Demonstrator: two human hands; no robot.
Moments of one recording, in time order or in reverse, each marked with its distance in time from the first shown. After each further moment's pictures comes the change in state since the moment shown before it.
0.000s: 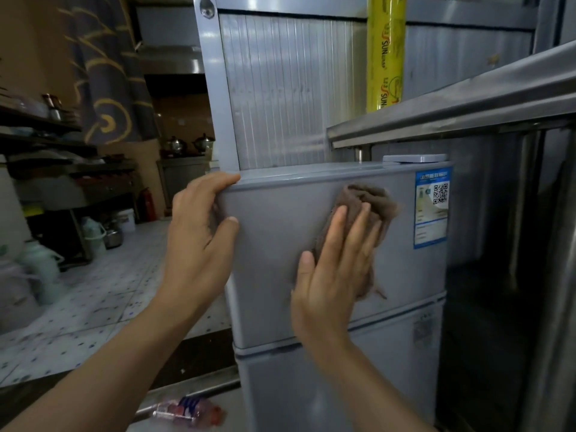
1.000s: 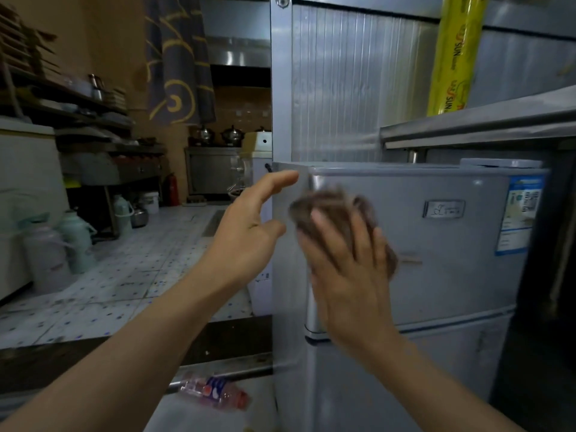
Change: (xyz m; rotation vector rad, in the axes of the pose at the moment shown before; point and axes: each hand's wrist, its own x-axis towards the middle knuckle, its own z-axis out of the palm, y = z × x) left_hand -0.001 -0.043 -0.052 -0.216 -0.301 -0.145; right_hand -0.022 -0.022 0.025 -0.318 -0.131 -0.704
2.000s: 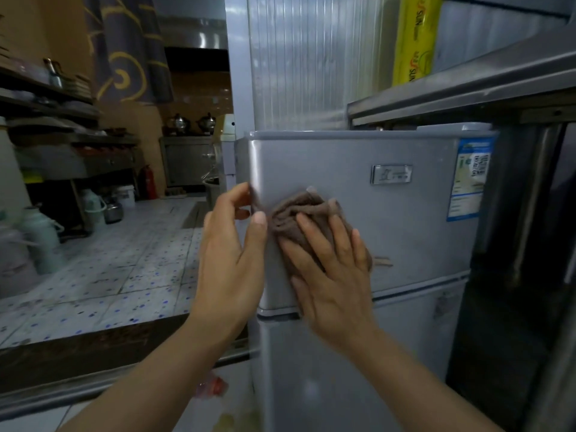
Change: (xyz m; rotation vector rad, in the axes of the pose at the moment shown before) left_hand -0.041 -0.008 0.077 0.036 0.297 0.002; right_hand -0.048 0.033 0.001 0.110 -0.015 0.055
